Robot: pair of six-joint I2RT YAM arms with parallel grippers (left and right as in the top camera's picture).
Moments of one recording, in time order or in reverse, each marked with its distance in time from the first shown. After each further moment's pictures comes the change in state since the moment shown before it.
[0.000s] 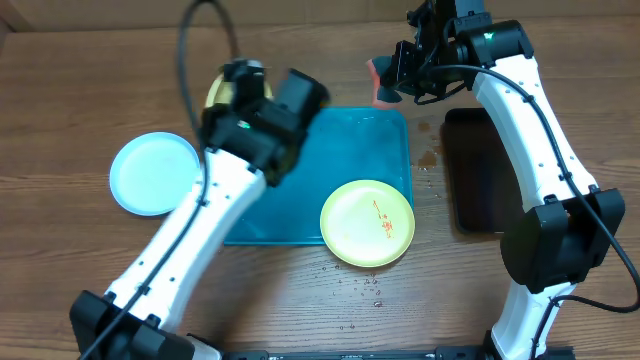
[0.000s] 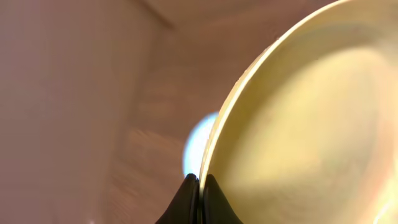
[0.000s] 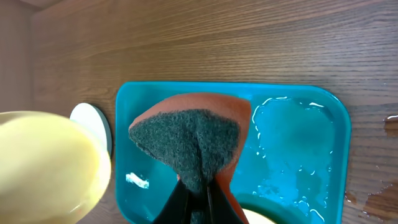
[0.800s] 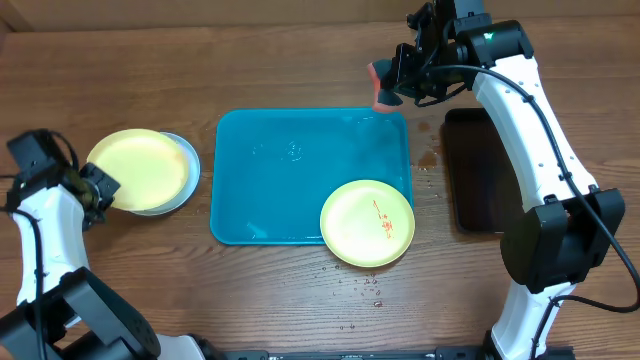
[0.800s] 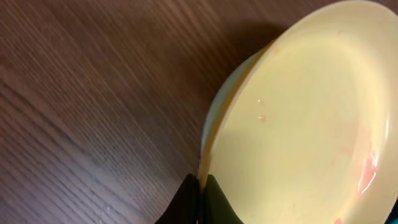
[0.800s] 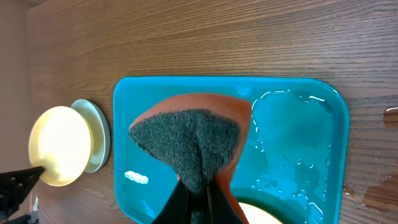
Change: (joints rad) left arm 1.038 -0.003 -0.431 0.470 0.930 0.039; right arm 0.000 0.000 0.000 -0.022 0.001 -0.003
